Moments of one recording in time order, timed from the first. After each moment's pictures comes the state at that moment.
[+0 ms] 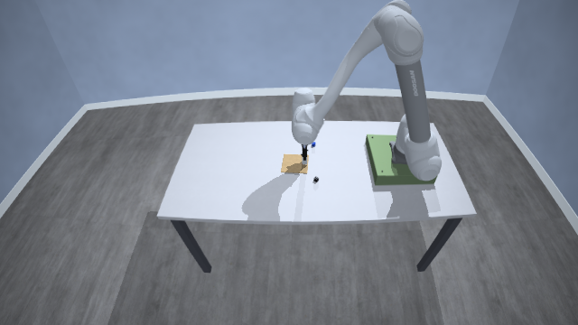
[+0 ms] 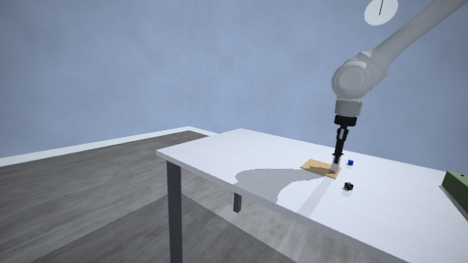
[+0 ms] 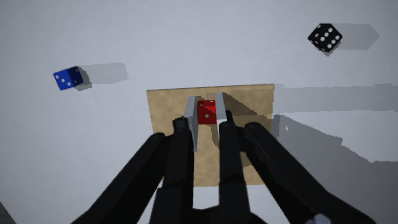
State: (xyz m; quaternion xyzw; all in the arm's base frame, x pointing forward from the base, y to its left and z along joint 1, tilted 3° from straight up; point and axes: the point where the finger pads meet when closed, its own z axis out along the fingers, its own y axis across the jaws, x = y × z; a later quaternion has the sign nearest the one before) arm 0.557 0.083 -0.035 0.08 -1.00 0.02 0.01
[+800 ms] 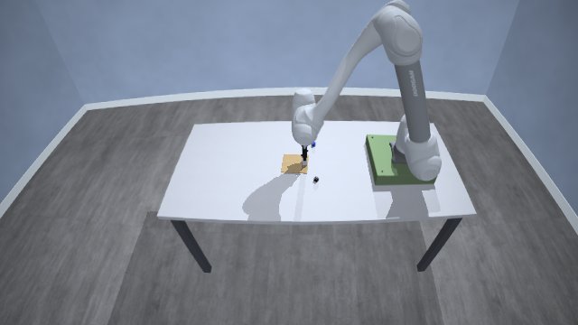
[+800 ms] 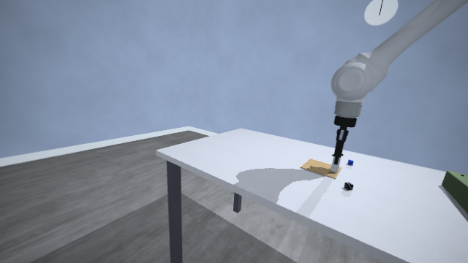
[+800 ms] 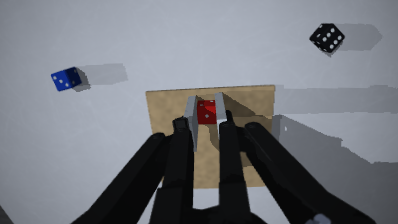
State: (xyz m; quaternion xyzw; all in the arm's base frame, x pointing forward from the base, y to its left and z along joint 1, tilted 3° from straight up) arm 0.557 0.083 -0.038 0.08 -1.00 0.02 0.01
